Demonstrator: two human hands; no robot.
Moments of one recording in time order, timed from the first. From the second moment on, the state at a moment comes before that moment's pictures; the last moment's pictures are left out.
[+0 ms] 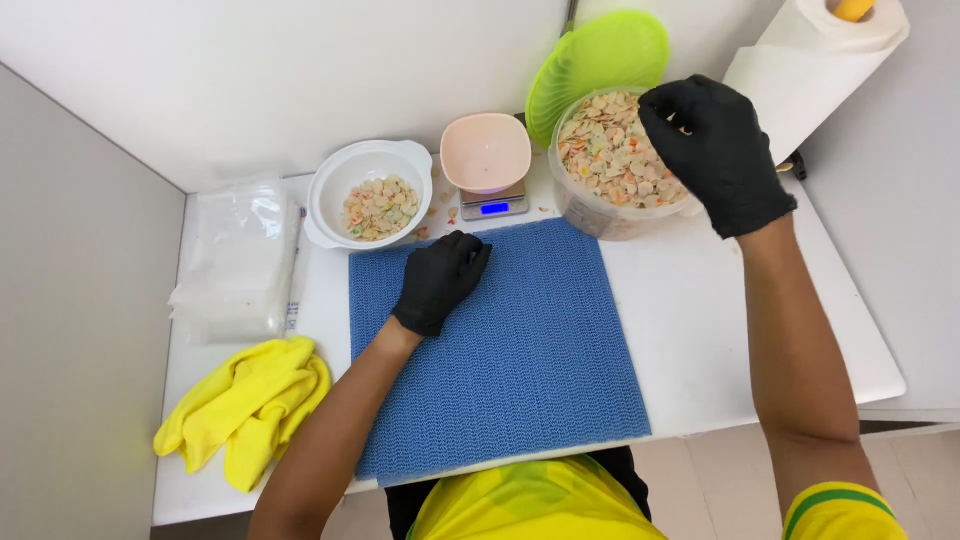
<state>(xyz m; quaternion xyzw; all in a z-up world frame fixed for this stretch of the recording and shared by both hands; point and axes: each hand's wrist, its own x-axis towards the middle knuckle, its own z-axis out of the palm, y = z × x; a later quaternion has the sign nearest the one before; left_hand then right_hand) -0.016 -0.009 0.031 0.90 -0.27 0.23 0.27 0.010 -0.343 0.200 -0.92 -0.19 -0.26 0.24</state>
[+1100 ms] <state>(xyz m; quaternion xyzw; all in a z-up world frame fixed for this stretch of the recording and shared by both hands) 0.228 -0.275 -0.053 0.86 -0.43 0.23 0.16 -0.065 -0.173 0.051 -0.85 -0.49 0.01 0.22</state>
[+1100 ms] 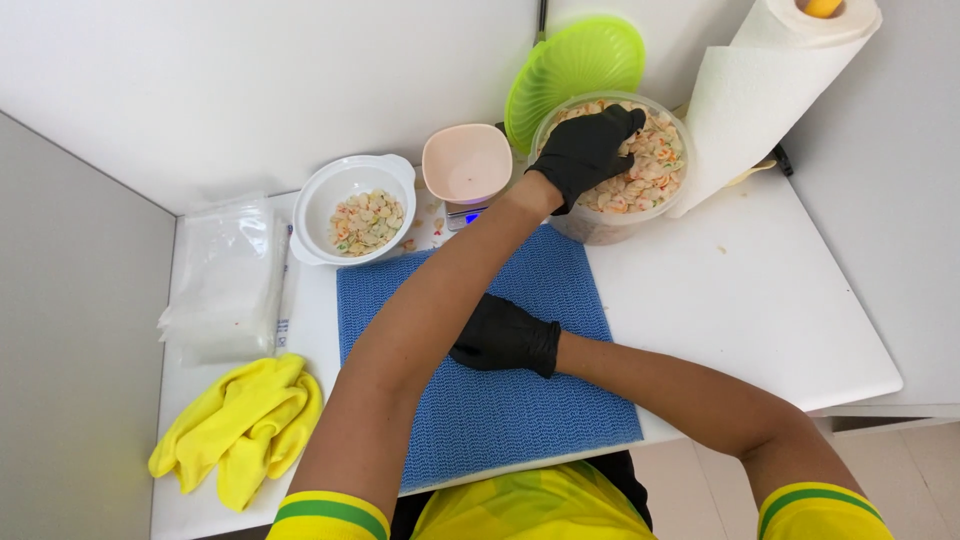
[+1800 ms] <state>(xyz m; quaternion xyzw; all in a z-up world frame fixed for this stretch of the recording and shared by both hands) 0.171 -0.088 0.157 0.82 -0.43 0.14 0.35 -0.059 -0.174 0.016 -0.79 -0.54 -0.07 0.28</state>
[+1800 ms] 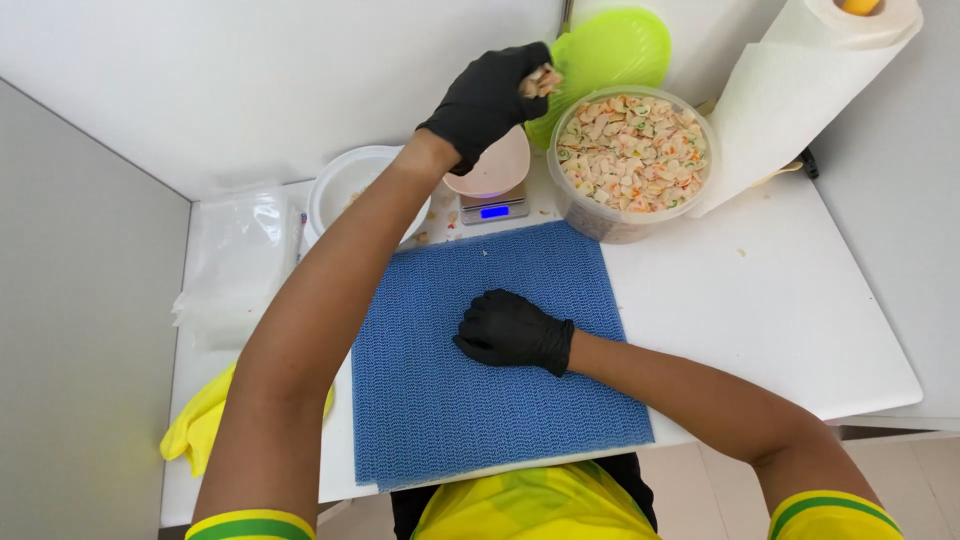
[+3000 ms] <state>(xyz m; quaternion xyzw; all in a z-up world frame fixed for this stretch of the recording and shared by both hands) 0.116 -0.222 0.126 0.91 -0.40 -0.07 -0.01 -0.057 -0.176 0.014 -0.80 -0.54 -0.07 0.25</state>
